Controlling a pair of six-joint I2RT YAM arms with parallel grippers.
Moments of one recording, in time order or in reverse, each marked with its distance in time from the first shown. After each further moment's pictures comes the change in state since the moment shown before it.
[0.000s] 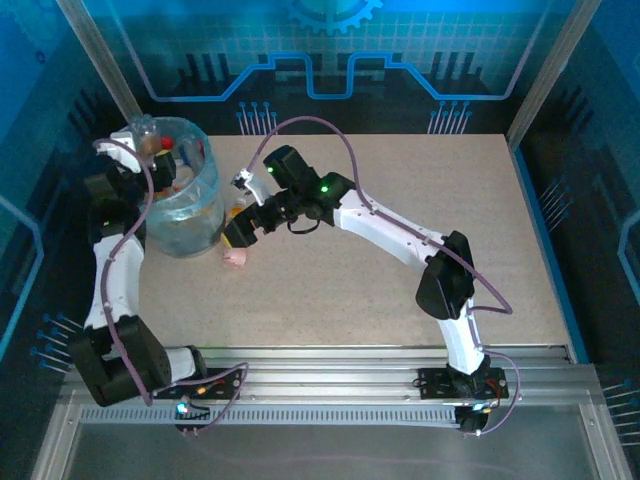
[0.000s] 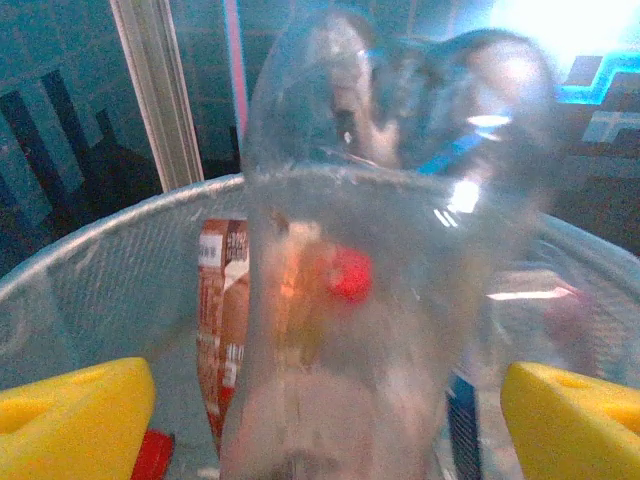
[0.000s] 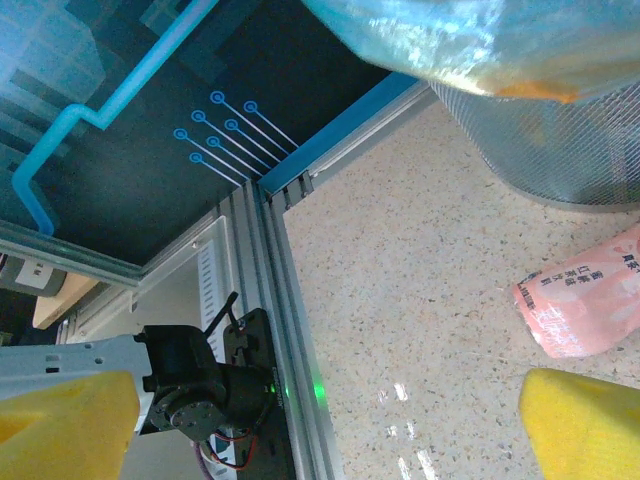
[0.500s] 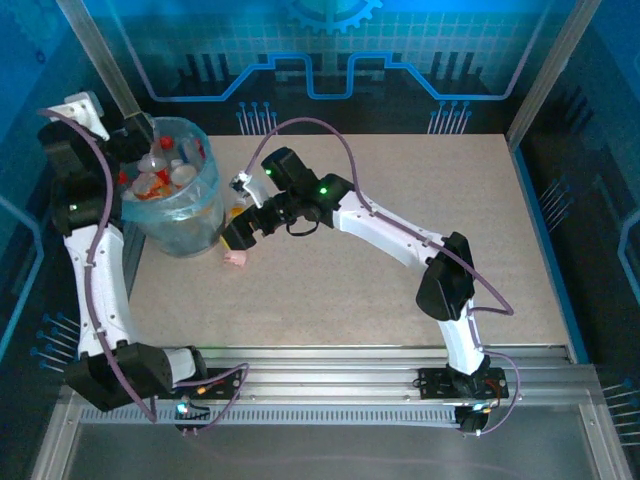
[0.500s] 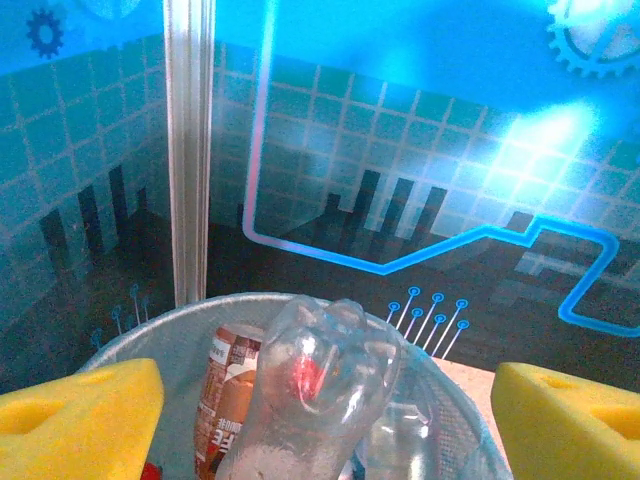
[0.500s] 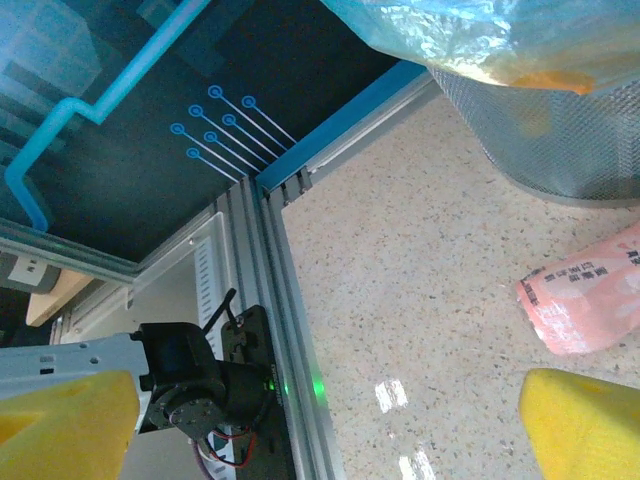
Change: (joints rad) left arm 0.000 0.011 0.430 -0.375 -0.045 -0.215; right arm 0.012 -0.006 0.000 -0.013 0.026 -0.004
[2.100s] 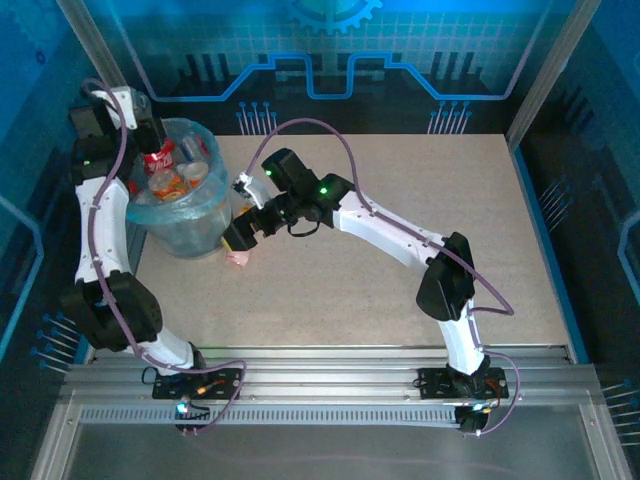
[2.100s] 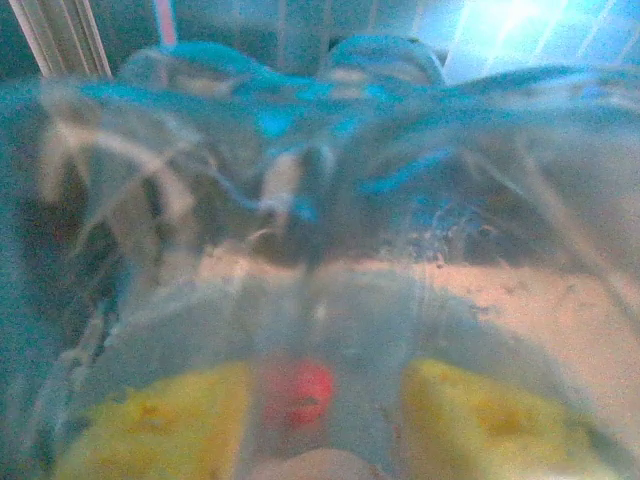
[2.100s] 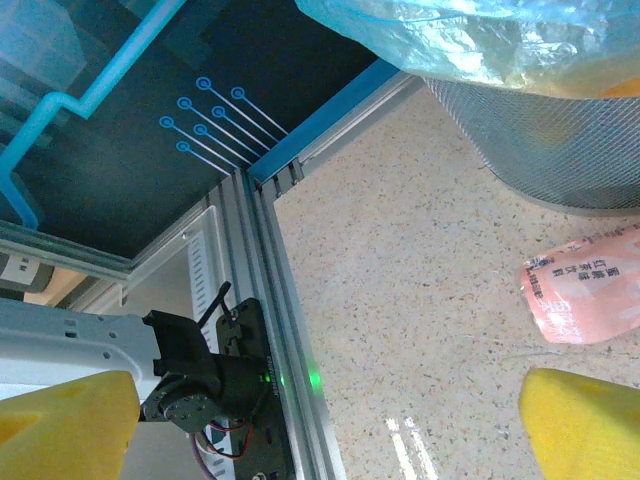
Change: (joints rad) left arm -0.040 0.302 0.184 -0.074 0.101 0.188; right arm 0.000 -0.001 0.000 -0.028 0.007 0.000
